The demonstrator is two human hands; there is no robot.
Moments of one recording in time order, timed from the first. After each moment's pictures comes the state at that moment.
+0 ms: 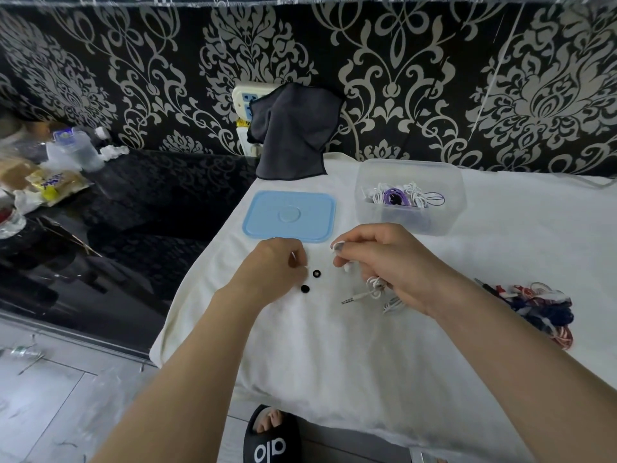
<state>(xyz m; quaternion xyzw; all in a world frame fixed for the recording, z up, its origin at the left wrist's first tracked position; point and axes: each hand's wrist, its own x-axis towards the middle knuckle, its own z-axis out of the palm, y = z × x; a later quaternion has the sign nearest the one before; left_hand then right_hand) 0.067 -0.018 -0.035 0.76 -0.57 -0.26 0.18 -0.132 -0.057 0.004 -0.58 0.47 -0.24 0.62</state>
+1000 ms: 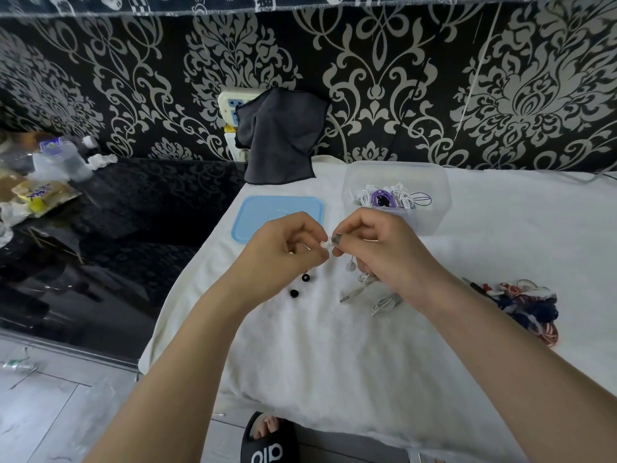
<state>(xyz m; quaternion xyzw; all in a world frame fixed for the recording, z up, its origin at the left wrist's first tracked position) 0.035 -0.011 0.015 0.63 -0.58 -0.37 0.36 -0.142 -0.062 0.008 -0.63 0.44 -0.31 0.55</state>
